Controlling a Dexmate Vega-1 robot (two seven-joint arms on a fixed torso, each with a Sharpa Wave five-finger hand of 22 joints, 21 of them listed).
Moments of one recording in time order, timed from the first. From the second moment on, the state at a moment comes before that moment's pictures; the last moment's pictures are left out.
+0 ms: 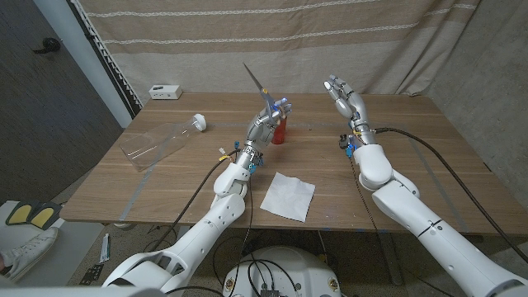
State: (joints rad) left arm 0.83 0.12 0.46 -1.13 -0.91 -0.60 -0.60; left_hand 0.84 -0.14 0.86 -0.16 0.19 1.01 -0.21 0.25 0.20 0.78 -0.21 0.24 0.22 0.56 -0.05 0.27 0.26 0.11 -0.04 0.96 0.19; right arm -1.03 -0.54 -0.37 -1.83 0.14 0.17 -0.43; right_hand 0.67 0.11 -0.27 0.05 0.51 0.29 -0.15 0.22 0.20 0.45 -0.20 0.26 0.20 0.17 -0.04 0.20 0.27 0.02 0.12 0.22 0.19
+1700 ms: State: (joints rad) left arm 0.85 0.16 0.47 -1.25 -0.98 -0.42 -0.61; left_hand 0.84 -0.16 0.74 -0.14 0.23 1.10 -0.21 0.26 0.19 0.83 -0.22 0.21 0.24 0.63 -0.06 0.24 0.30 0.12 -0.04 1.00 0.21; right arm -1.05 -0.53 -0.37 -1.84 0.12 0.20 -0.44; right_hand 0.67 0.11 -0.27 0.05 0.51 0.32 -0.15 0.23 0.20 0.48 -0.21 0.26 0.20 0.18 -0.04 0.20 0.26 0.02 0.12 0.22 0.19
